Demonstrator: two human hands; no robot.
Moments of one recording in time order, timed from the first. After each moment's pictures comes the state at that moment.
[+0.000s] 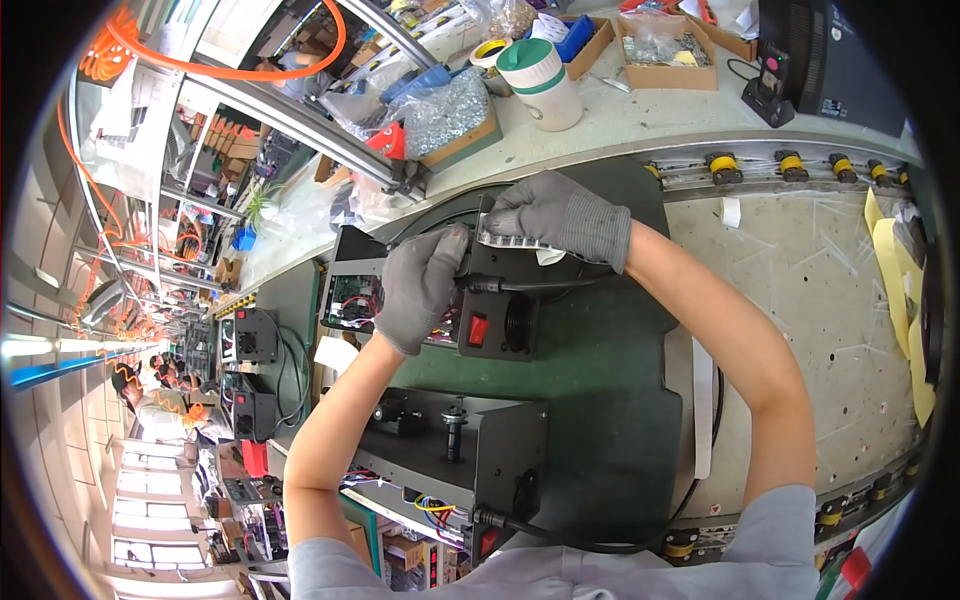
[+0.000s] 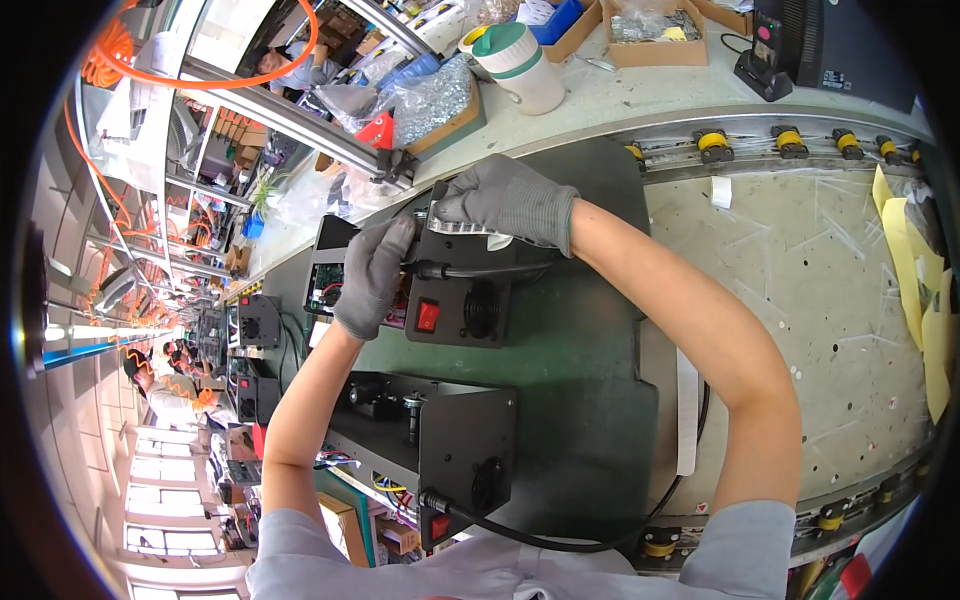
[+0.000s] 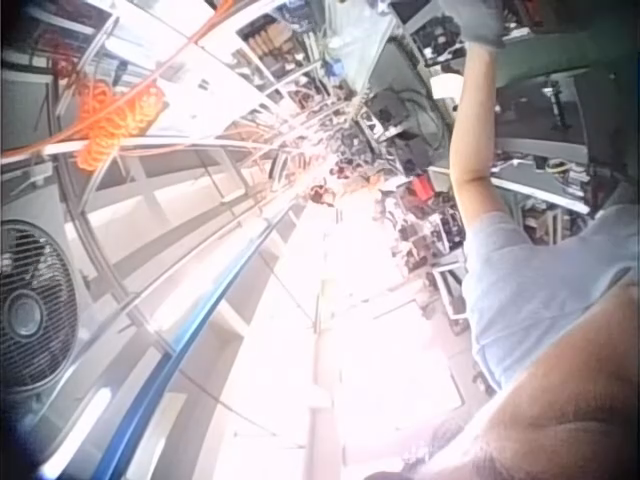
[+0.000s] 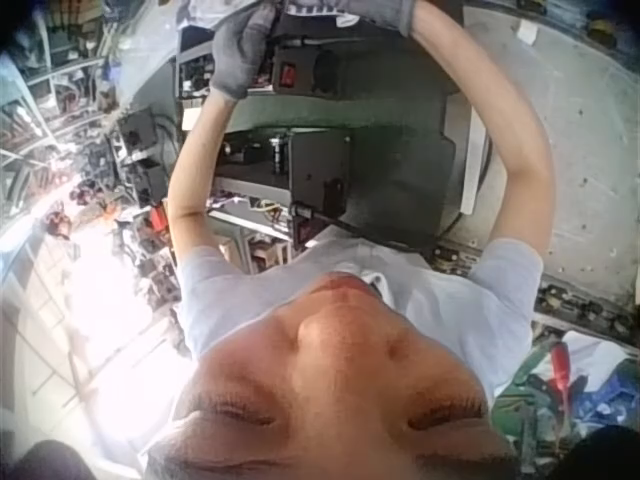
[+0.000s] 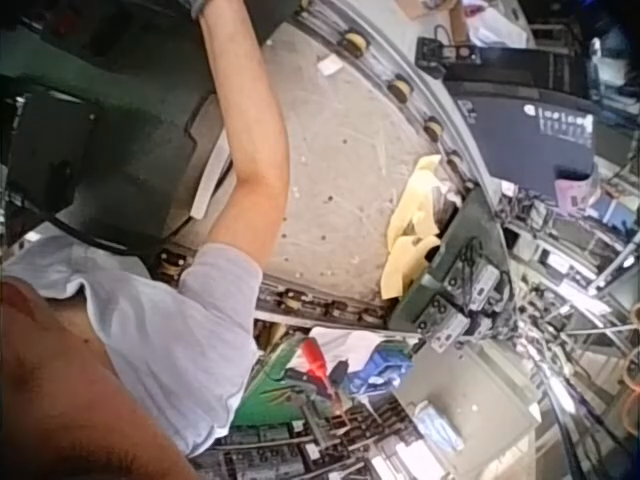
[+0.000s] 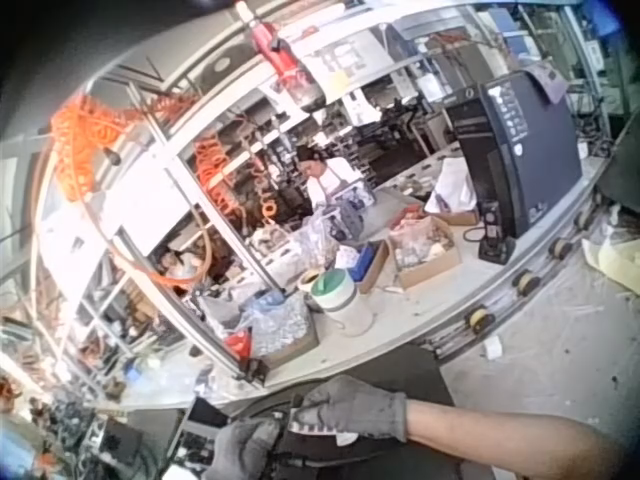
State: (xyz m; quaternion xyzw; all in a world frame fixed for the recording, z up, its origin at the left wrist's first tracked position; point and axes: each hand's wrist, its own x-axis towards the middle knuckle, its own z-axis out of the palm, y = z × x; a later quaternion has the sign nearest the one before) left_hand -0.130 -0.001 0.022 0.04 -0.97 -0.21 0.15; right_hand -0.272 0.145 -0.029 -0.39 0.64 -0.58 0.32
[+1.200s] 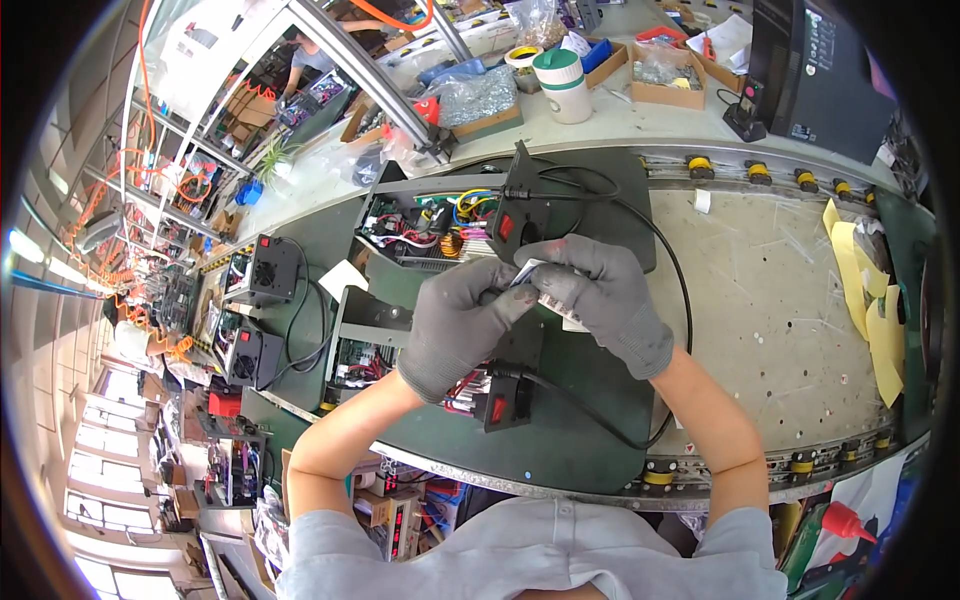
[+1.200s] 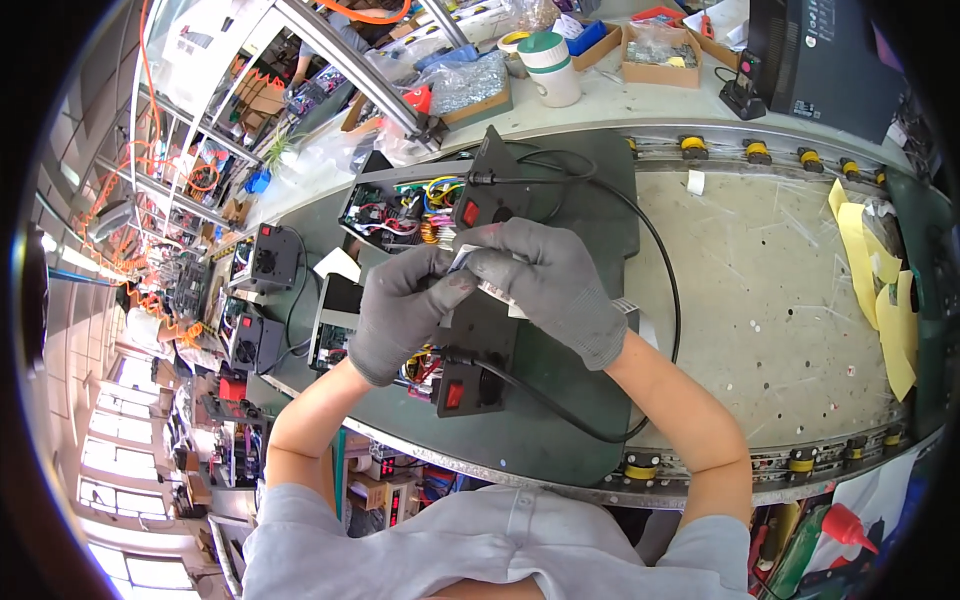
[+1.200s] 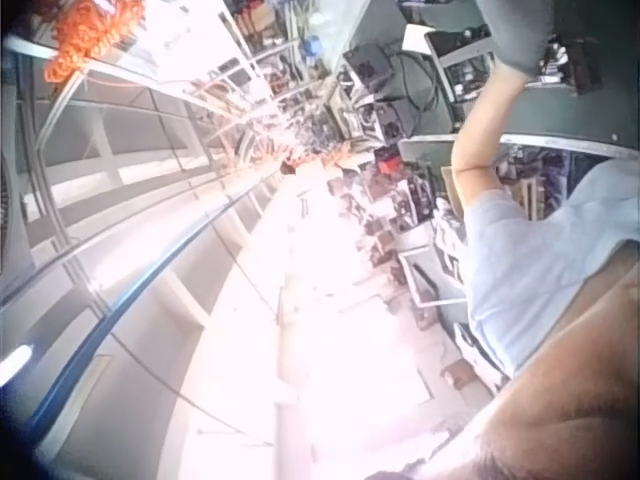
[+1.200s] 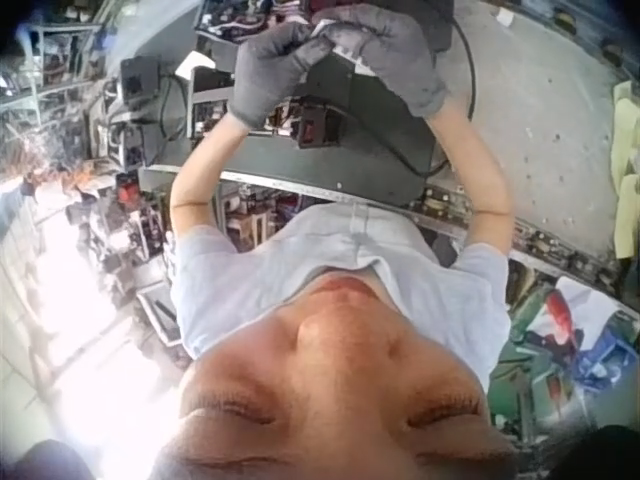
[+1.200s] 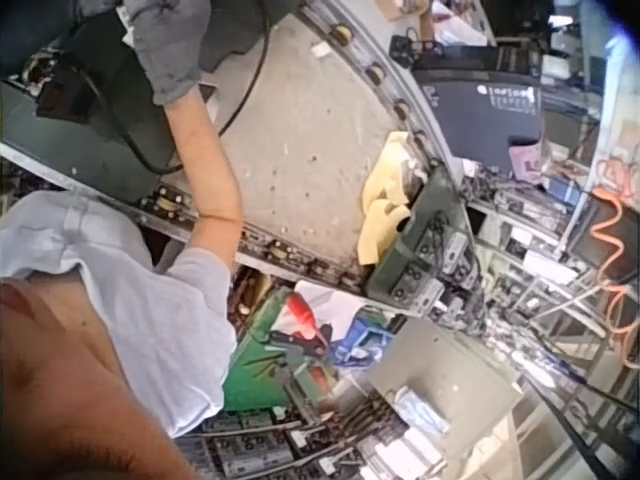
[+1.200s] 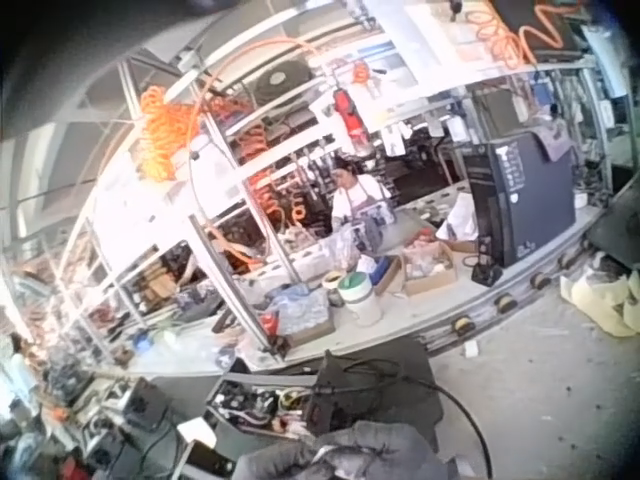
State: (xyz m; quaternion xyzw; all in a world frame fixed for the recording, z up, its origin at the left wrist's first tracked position) left_hand 0.017 0.113 0.071 0.11 -0.88 -0.46 0.10; right_hand -0.084 0.252 0.016 -0.34 0.50 -0.76 0.24
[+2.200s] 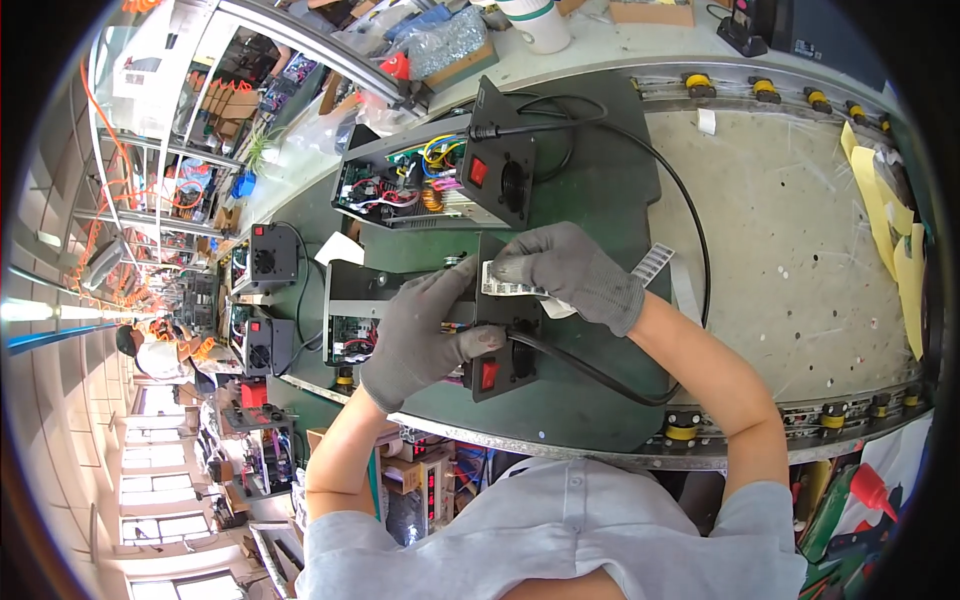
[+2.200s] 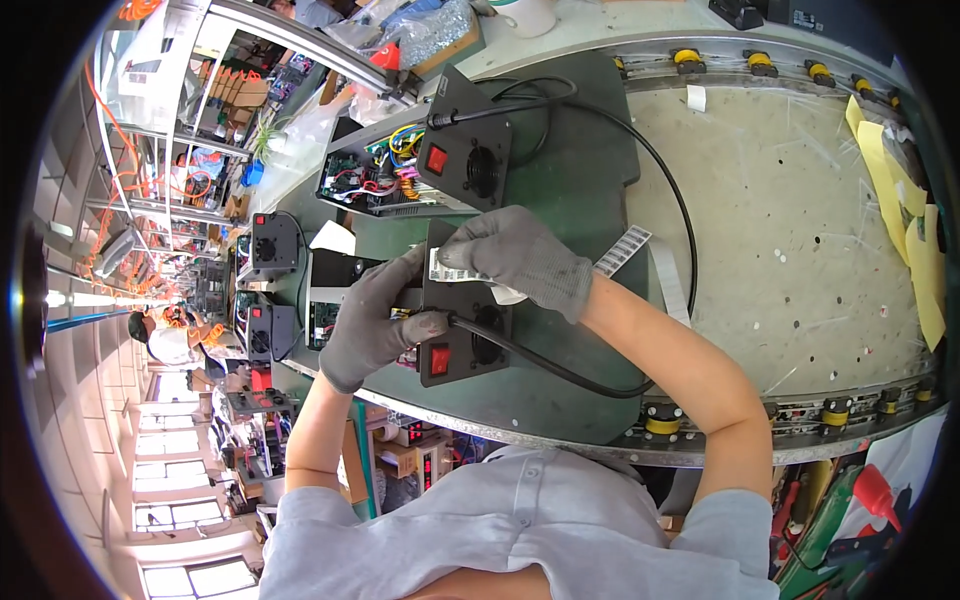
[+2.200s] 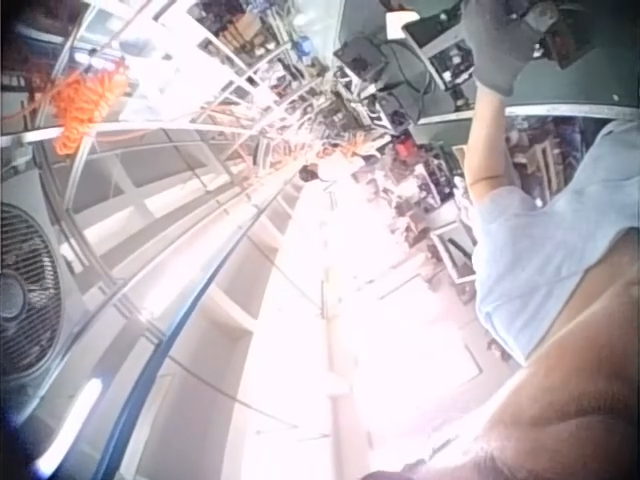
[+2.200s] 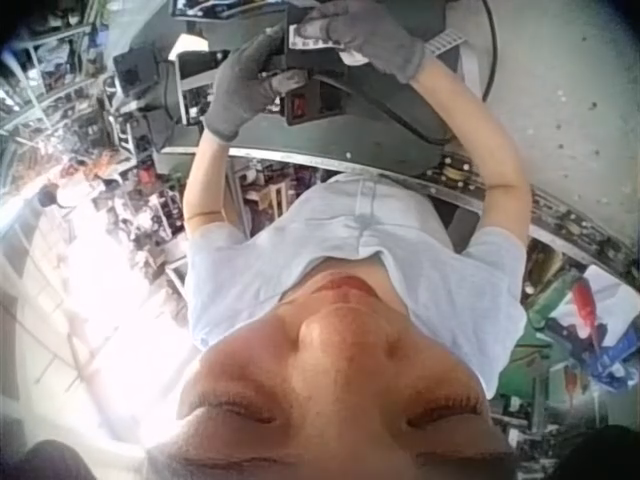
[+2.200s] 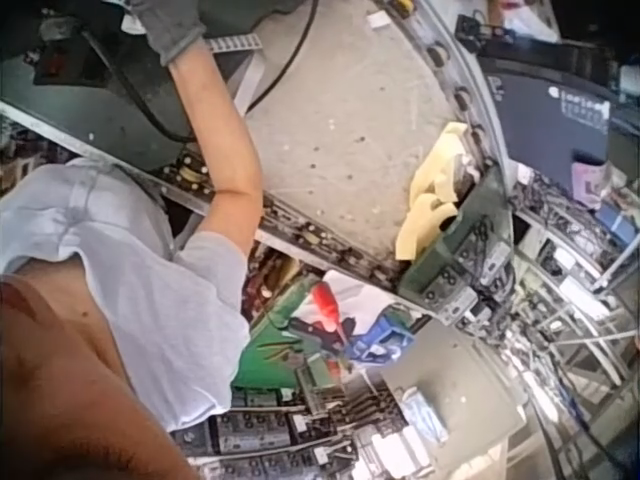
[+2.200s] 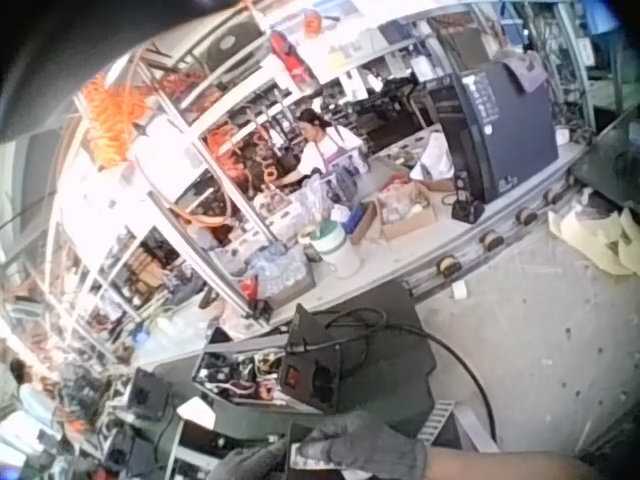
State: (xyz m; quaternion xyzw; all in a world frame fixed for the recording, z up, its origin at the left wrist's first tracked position) left_hand 0.051 0.091 0.053 0.03 -0.97 -0.25 -0.04; right_hand -0.077 0.232 -0.032 -0.22 0.51 -0.68 0.47
